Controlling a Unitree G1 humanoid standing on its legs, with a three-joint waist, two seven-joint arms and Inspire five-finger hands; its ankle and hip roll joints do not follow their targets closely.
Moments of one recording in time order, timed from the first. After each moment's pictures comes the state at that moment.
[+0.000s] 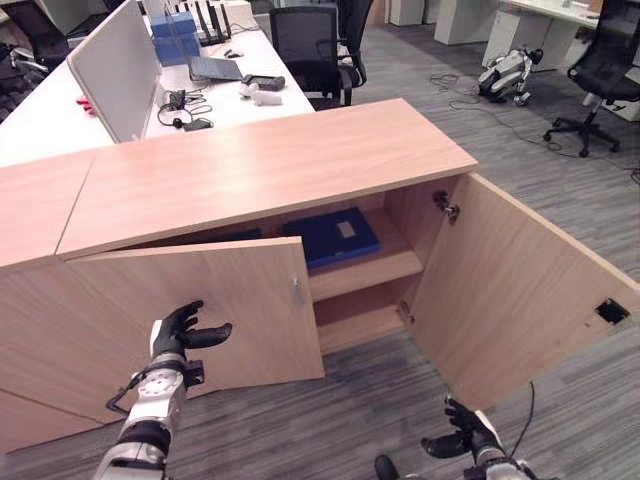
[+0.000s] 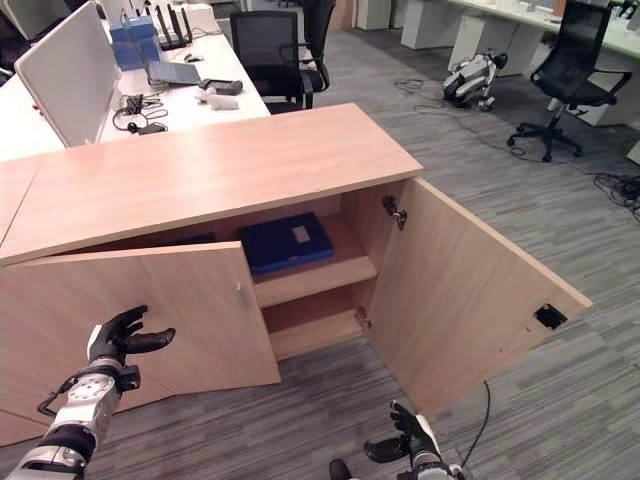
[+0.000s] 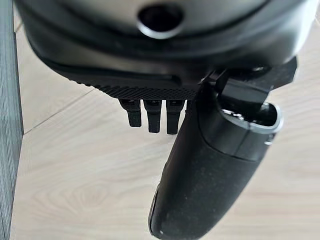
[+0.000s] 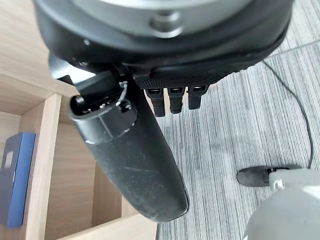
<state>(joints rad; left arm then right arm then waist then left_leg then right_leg) -0.29 0.52 -0.04 0.94 -0.40 -0.14 0.11 0.14 -0.31 0.23 0.72 0.09 -0.05 -0.09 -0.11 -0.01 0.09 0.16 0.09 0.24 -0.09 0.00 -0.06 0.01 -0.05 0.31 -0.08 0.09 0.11</state>
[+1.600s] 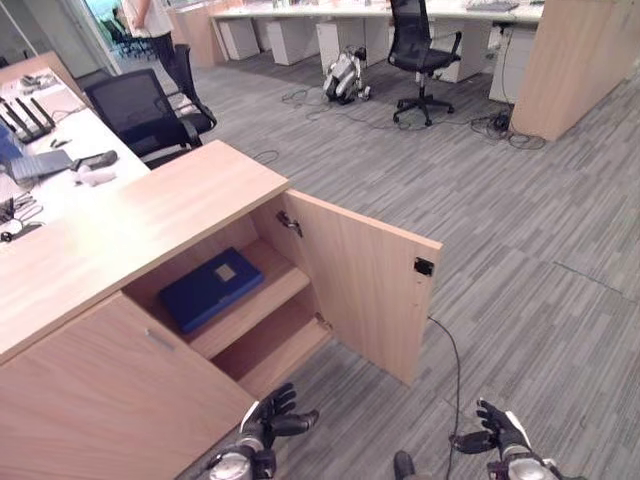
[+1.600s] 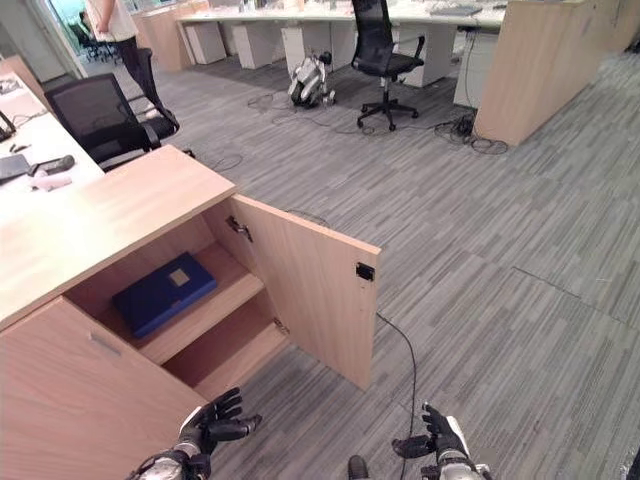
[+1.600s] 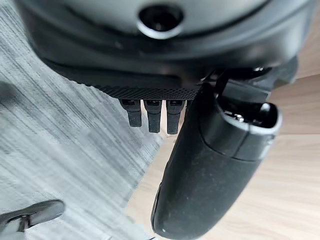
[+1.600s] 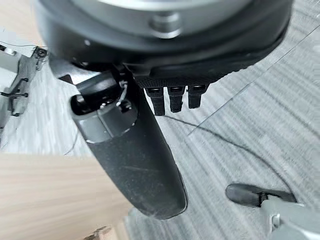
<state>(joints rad) 0.08 0.23 -0.26 0.79 -0.42 -0.11 -0.06 0.05 -0.39 0.15 0.88 0.12 -0.04 -0.12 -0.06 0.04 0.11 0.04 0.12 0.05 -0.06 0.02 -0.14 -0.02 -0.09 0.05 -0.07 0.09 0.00</state>
